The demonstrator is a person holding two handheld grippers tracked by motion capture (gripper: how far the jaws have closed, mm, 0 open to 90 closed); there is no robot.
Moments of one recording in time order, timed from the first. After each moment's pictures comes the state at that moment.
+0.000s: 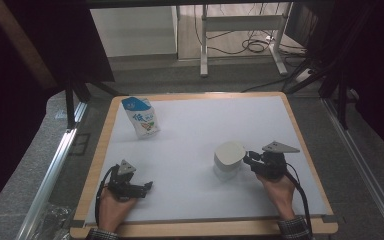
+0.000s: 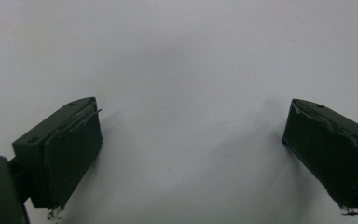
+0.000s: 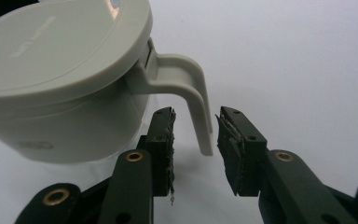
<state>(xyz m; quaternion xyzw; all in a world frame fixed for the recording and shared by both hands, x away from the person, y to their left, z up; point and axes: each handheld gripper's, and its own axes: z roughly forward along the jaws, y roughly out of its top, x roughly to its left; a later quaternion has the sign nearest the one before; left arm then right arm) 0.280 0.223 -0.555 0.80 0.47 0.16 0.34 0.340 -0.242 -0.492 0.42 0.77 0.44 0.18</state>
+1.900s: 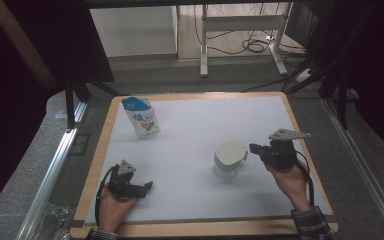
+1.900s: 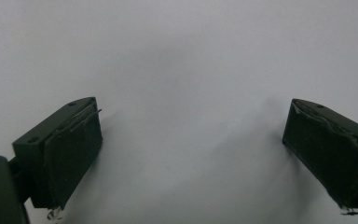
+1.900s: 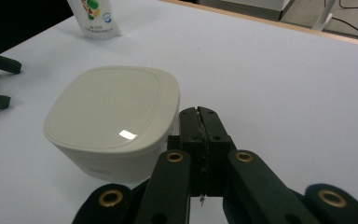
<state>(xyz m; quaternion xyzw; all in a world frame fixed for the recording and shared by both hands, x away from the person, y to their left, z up) 0.280 0.223 -0.555 0.80 0.46 0.16 0.34 0.342 -0.245 -0.431 0.37 0.80 0.44 0.17</state>
